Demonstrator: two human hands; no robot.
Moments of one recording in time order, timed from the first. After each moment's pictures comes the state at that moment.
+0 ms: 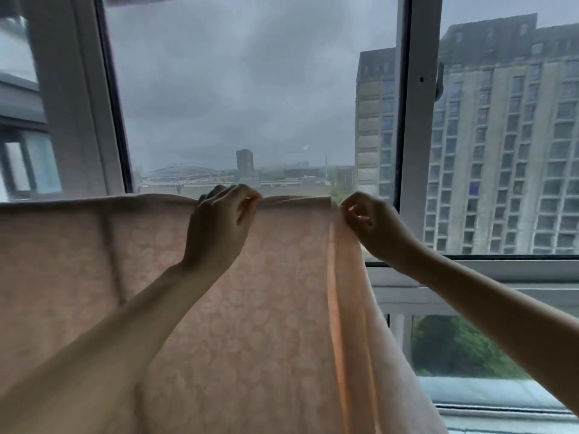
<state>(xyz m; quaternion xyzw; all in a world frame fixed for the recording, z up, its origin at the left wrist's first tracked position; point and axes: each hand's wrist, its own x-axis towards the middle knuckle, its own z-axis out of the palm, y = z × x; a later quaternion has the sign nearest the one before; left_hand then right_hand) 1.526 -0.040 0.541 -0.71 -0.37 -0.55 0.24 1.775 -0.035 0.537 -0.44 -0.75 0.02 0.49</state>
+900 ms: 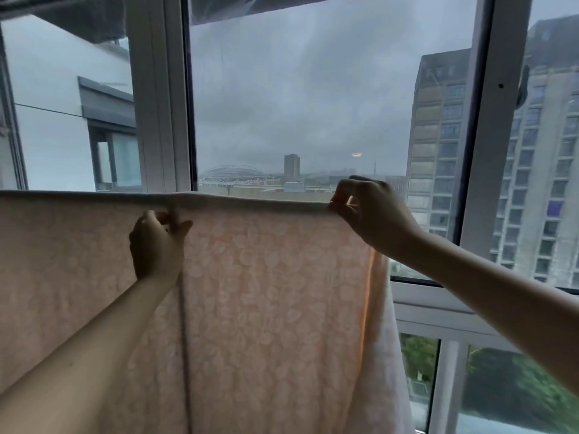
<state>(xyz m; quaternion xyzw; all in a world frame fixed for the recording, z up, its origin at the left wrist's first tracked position) 1.380 -0.047 0.508 -0.42 -0.63 -0.63 0.16 1.697 -0.031 0.578 -0.34 -0.81 -0.19 0.44</state>
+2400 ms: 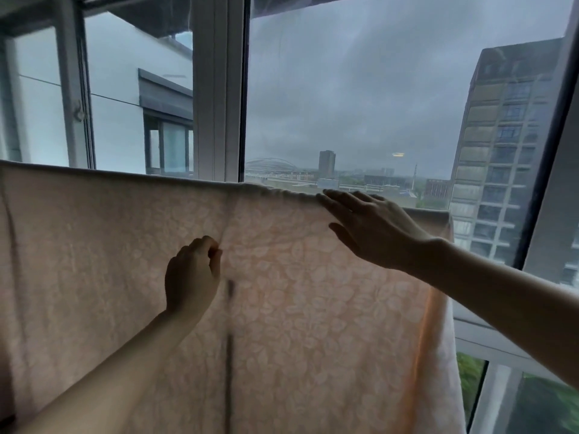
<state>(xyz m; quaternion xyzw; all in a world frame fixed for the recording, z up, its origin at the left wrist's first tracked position) 1.347 -0.078 0.441 -0.52 -0.65 -0.48 0.27 1.638 -0.012 0.561 -0.21 -0.86 -0.38 0.25</state>
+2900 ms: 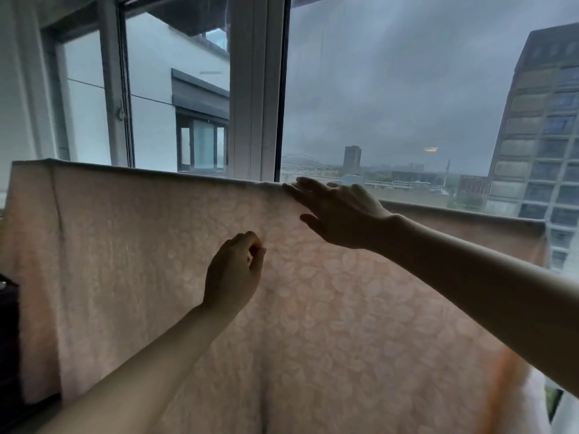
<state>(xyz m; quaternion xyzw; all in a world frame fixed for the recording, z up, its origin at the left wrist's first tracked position) 1.323 -0.070 0.451 -0.56 -0.62 -0.49 0.23 1.505 0.017 0.575 -0.18 -0.88 -0.39 0.22</state>
